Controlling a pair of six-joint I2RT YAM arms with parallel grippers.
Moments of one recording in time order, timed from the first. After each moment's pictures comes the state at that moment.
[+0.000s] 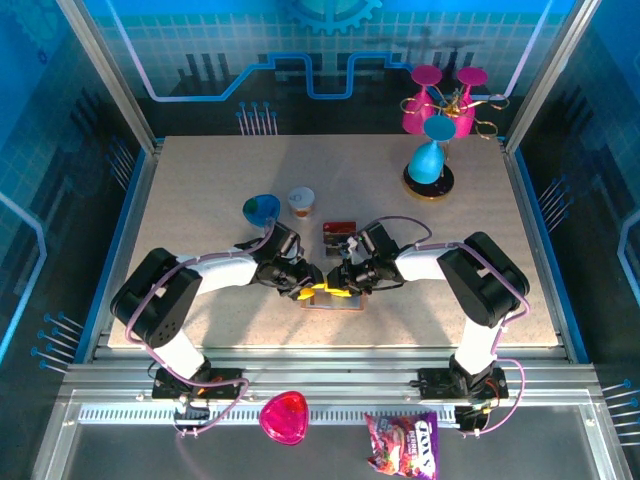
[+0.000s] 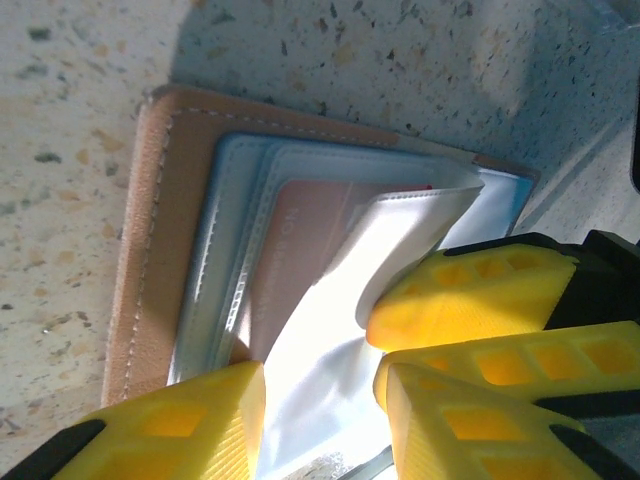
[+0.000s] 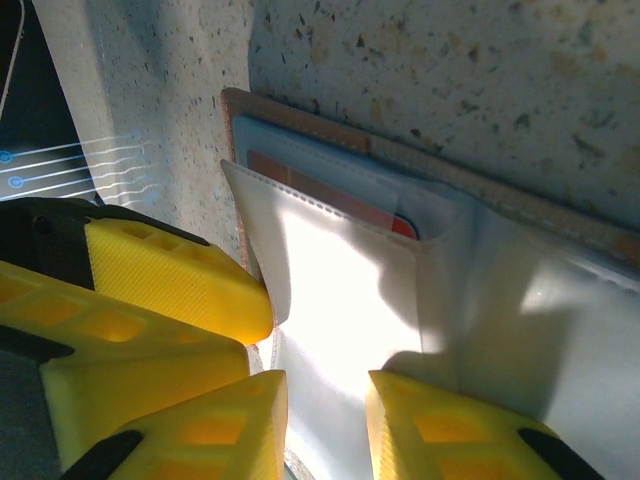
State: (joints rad) left arm -0.55 1.65 0.78 -0.22 0.54 -1.06; right arm 0.57 1.80 0.80 -0.02 -0.77 0.78
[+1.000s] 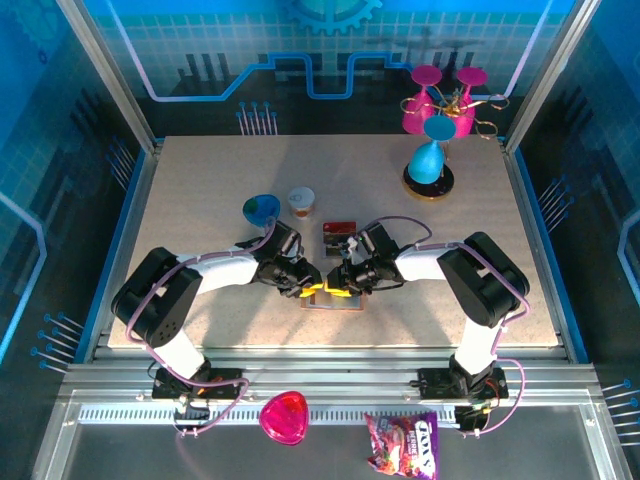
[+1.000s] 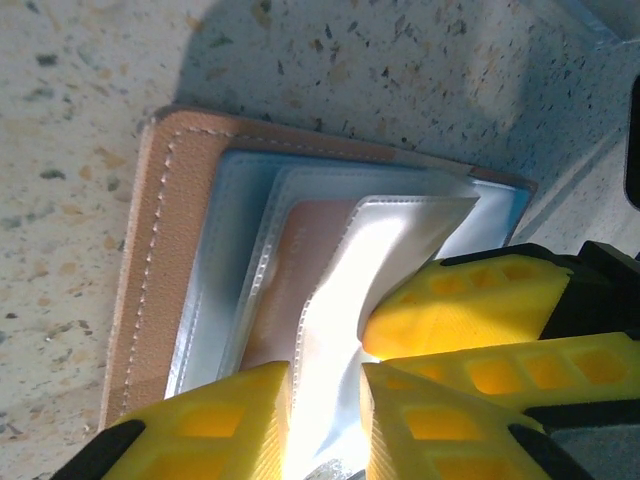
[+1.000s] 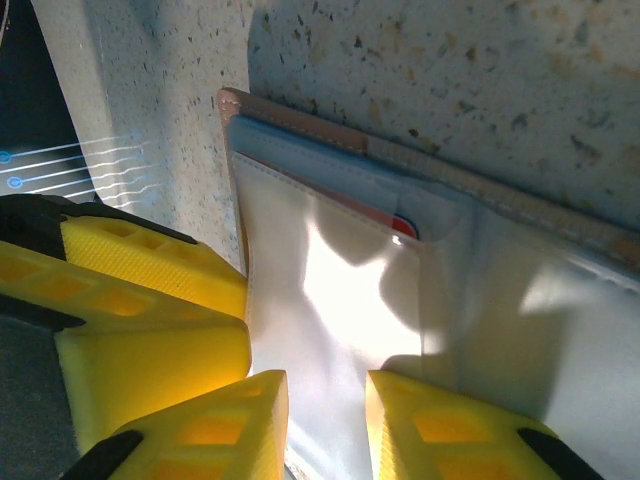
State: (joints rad) left arm -0.55 1.65 0.80 -0.23 0.52 -1.06; right arm 0.57 1.80 0.80 -0.02 -0.76 0.78
